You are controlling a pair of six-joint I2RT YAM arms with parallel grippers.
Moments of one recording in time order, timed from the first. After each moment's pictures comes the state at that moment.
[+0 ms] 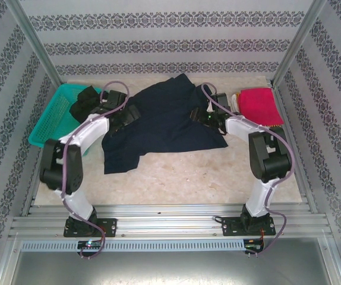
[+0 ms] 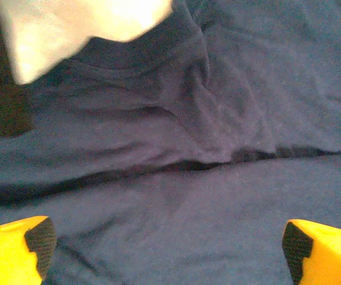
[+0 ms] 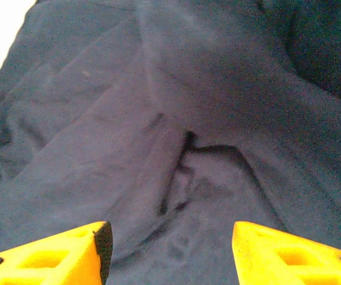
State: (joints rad) left arm -0.22 1.70 1.25 -0.50 -0.08 -0.80; right arm 0.24 1.84 1.18 -0.13 -0.28 0.58
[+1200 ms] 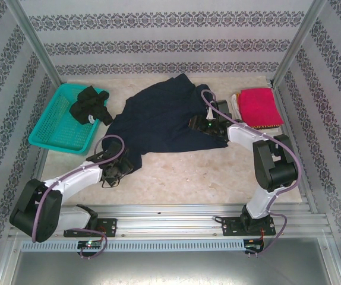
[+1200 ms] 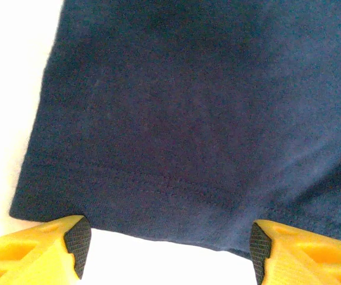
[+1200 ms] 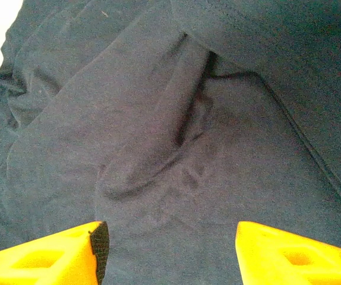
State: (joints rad) left arm -0.44 1.26 0.56 -0.52 -0.05 -1.18; right arm 0.27 1.75 1.05 -0.13 -0.32 0.58
